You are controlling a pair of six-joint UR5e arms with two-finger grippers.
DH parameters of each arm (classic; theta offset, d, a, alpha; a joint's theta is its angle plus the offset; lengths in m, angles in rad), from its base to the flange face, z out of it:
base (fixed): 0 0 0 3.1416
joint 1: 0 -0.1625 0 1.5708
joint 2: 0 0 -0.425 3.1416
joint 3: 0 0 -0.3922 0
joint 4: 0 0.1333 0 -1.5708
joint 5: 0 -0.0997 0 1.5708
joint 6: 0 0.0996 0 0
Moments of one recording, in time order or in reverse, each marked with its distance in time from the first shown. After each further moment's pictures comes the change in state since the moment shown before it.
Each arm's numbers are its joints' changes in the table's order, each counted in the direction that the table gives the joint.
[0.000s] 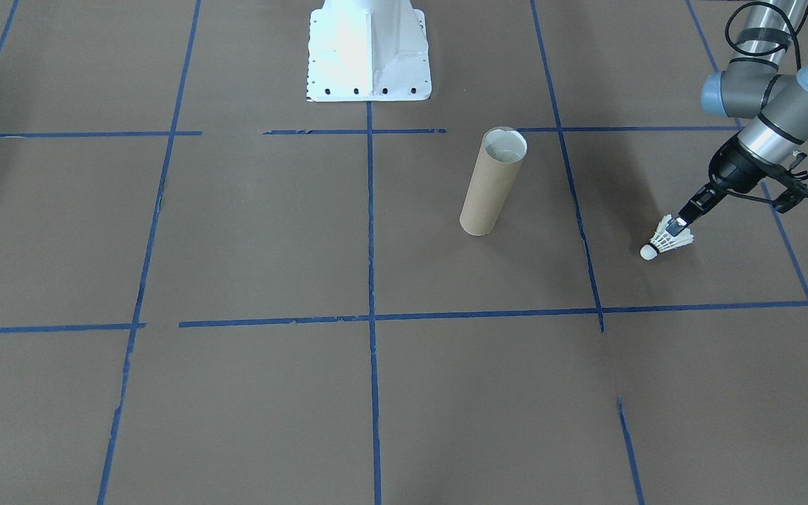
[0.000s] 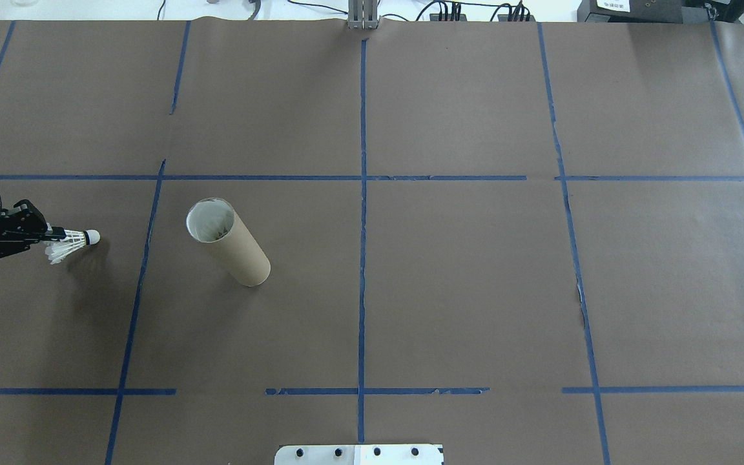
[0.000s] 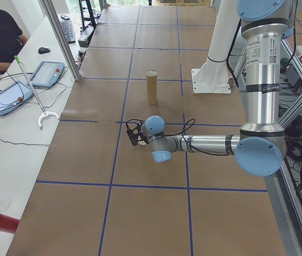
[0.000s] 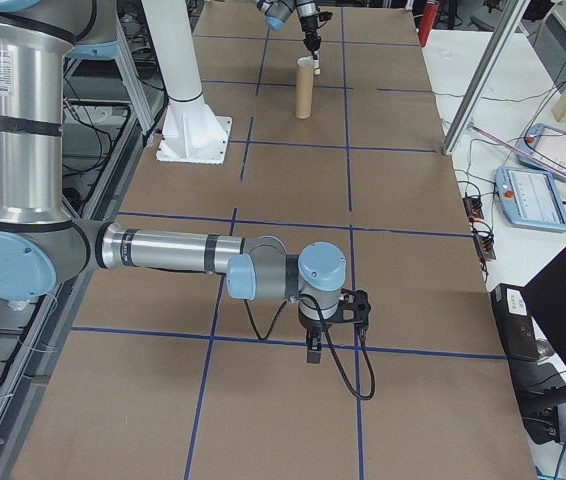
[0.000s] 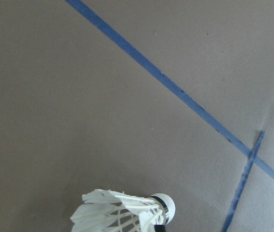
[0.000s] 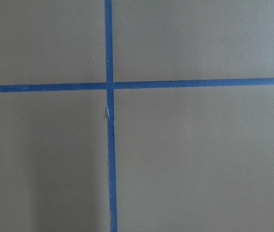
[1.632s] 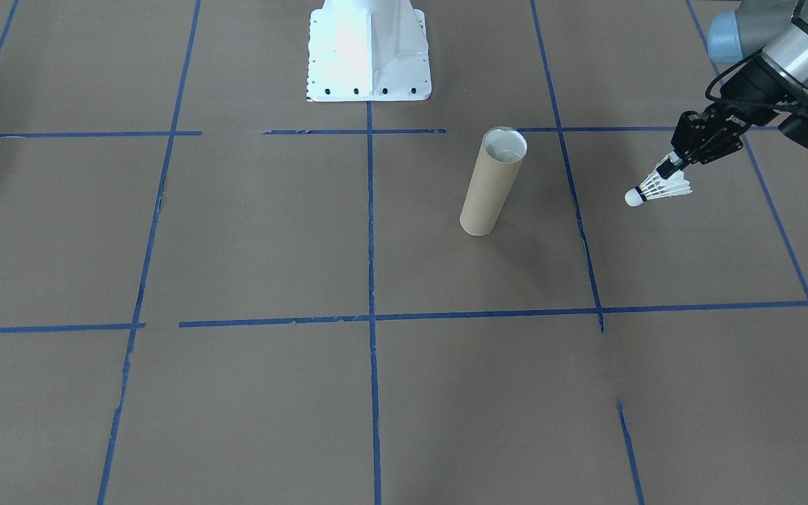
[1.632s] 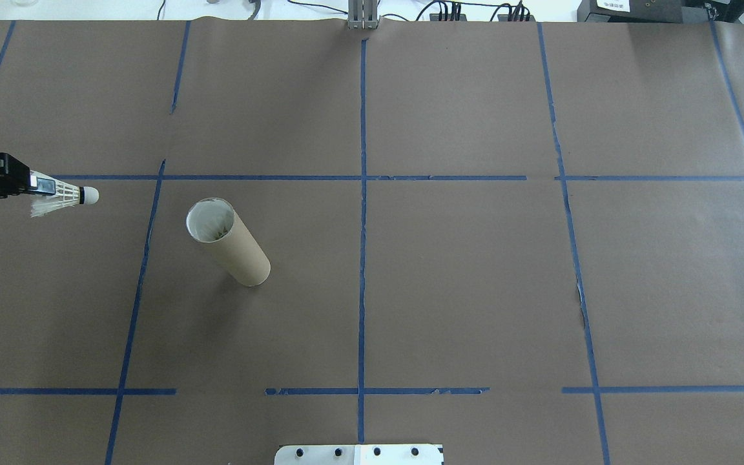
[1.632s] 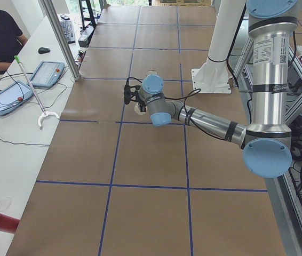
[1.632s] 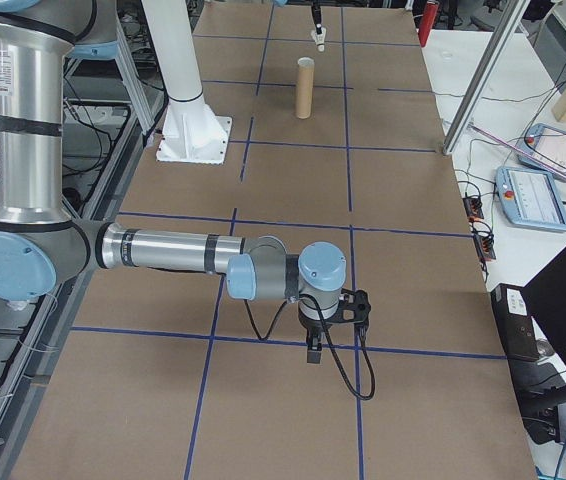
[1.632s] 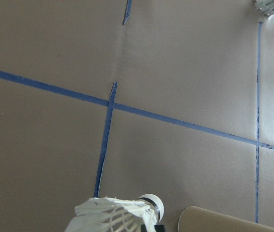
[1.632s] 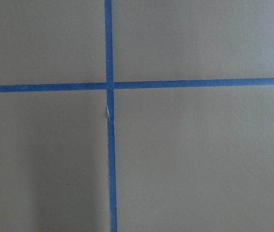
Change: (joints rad) left arm 0.153 0.013 -0.407 0.438 0.114 0.517; right arm 0.000 0.000 0.000 0.000 0.000 0.000
